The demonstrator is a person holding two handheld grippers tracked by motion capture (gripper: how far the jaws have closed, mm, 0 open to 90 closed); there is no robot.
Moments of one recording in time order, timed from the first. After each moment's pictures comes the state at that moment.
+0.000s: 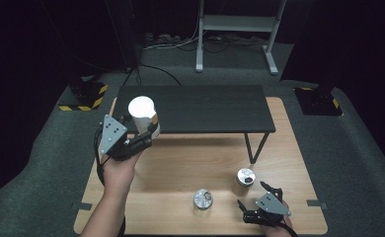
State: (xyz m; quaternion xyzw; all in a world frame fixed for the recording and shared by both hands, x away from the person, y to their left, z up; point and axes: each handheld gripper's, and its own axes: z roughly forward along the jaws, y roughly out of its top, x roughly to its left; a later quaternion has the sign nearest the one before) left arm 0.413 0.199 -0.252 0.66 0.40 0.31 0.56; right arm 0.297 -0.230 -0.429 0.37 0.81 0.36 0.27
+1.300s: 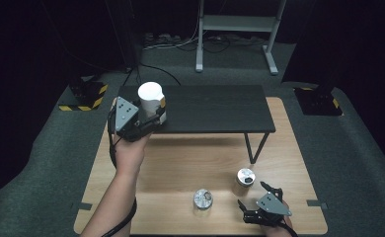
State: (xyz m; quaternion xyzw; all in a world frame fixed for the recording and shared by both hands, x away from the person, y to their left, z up) left arm 0.461 0.184 -0.260 0.66 0.42 0.31 0.54; right arm 0.296 -0.231 -0.429 0.37 0.81 0.37 0.26
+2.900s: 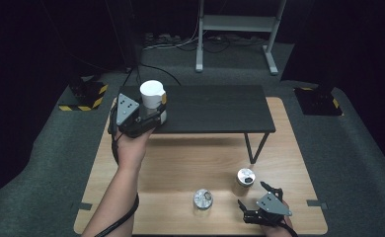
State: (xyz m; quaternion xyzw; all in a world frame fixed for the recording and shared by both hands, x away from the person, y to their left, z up) left arm 0.476 0.186 -0.270 0.66 0.43 0.29 0.55; right arm 0.296 -0.231 -0.429 0.37 0.81 0.37 0.26
